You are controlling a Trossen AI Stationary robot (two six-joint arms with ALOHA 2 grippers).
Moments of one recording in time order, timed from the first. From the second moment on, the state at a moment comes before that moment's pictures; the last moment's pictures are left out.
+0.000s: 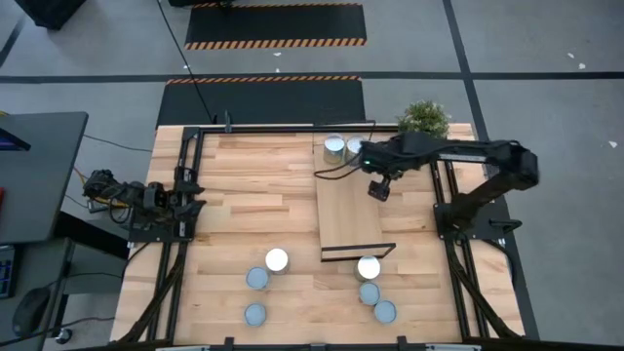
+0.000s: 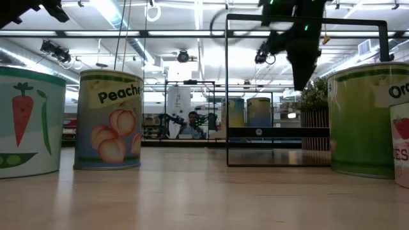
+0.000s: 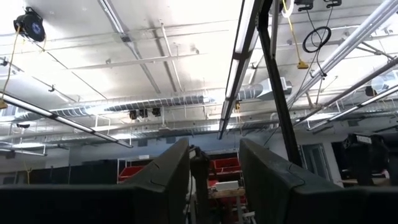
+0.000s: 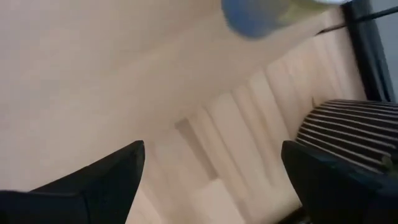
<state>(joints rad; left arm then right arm) -0.43 0.01 0.01 0.75 -0.35 0.36 -0.24 1.42 1.21 -1.18 0.23 0.24</state>
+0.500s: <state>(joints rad) -0.43 0.01 0.01 0.78 -0.35 0.53 0.32 1.17 1.05 -0.49 0.26 0.25</state>
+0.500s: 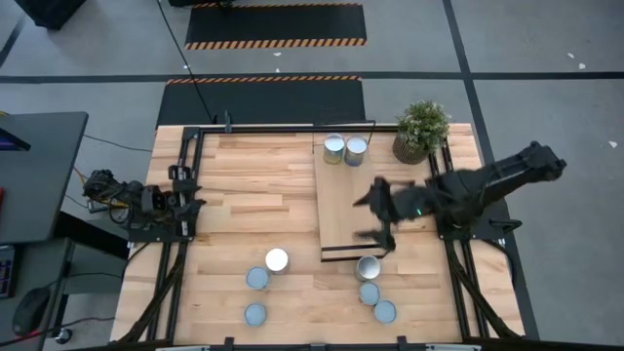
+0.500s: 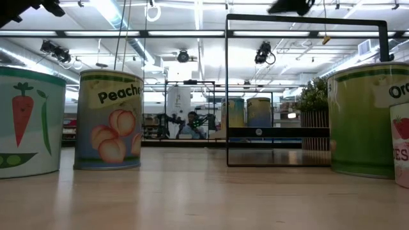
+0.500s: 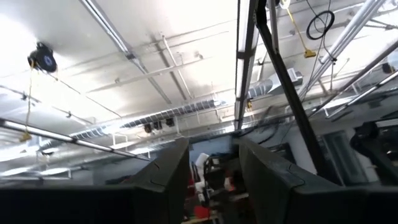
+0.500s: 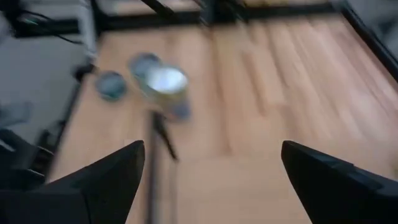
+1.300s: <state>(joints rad) -0.43 0.01 0.01 0.82 -0.34 0.71 0.70 1.53 1.29 -0.82 0.05 1.39</state>
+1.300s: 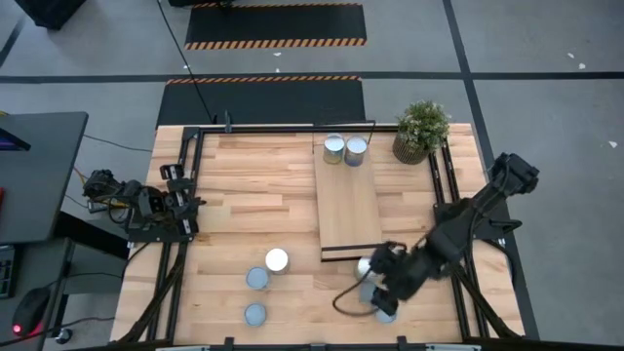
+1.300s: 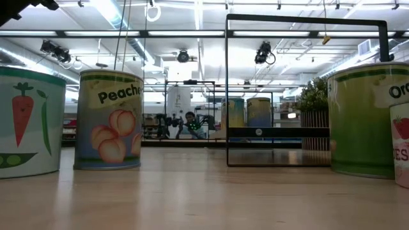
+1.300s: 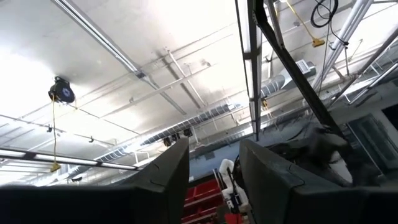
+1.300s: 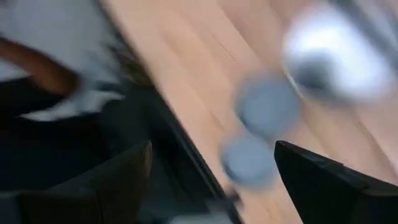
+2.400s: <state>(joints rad) -0.43 0.01 0.01 0.83 -0.34 0.70 0.70 1.77 1.42 -1.16 0.19 1.66</state>
